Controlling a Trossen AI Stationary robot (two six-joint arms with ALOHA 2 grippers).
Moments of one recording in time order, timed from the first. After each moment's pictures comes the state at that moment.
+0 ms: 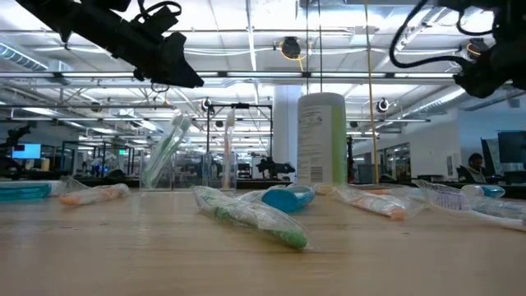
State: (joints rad) left arm 0.07 1.06 0.55 0.21 -0.59 -0.01; right arm 0.39 1.24 0.81 -1.19 -0.23 1.45
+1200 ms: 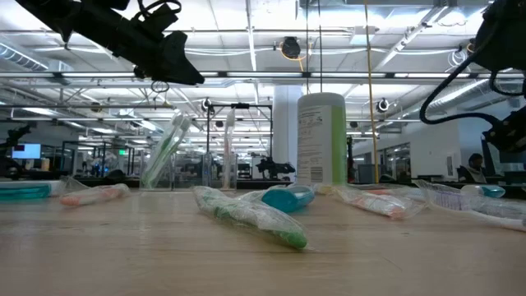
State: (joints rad) left arm 0.07 1.06 0.55 0.24 -0.61 0.01; right arm 0.44 1.18 0.47 -0.82 -0.29 1.53
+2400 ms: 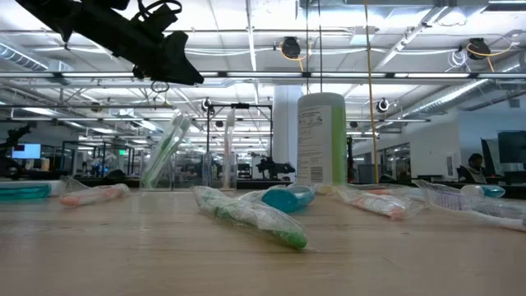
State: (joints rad) left arm 0.07 1.06 0.55 0.24 -0.63 -0.01; right arm 0.40 0.83 0.77 -0.01 0.01 0.14
